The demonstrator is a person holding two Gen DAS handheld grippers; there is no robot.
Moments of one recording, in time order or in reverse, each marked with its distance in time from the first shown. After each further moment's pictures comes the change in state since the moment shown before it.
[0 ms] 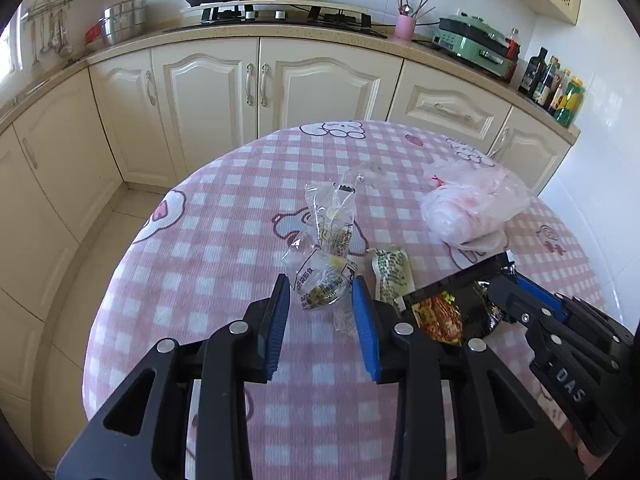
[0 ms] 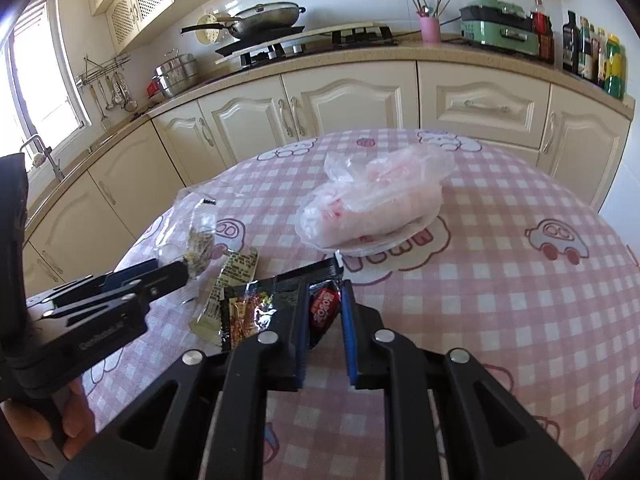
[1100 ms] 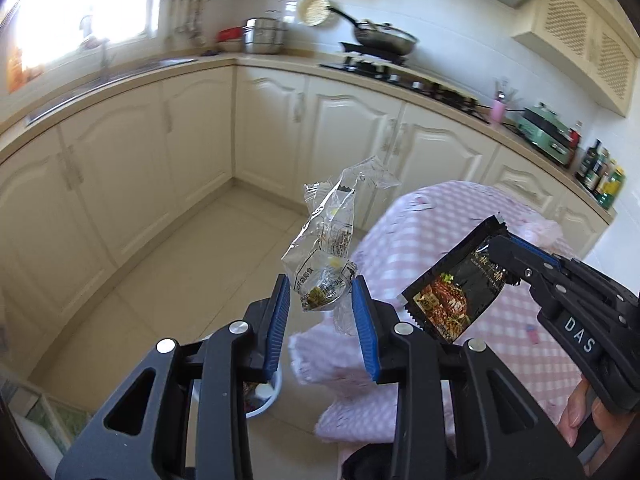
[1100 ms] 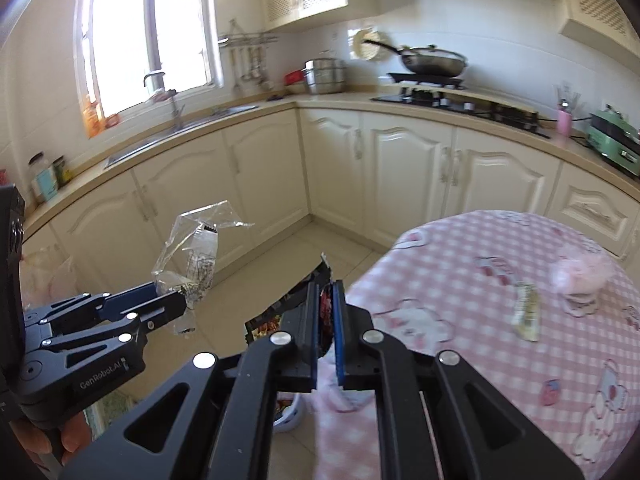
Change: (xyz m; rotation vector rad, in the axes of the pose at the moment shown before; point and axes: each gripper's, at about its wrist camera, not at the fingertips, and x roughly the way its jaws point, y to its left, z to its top) left arm -0.189 0.201 -0.113 -0.256 -0.166 0.223; right arm -0.087 0.273 -0.047 -0.350 -0.072 0.261
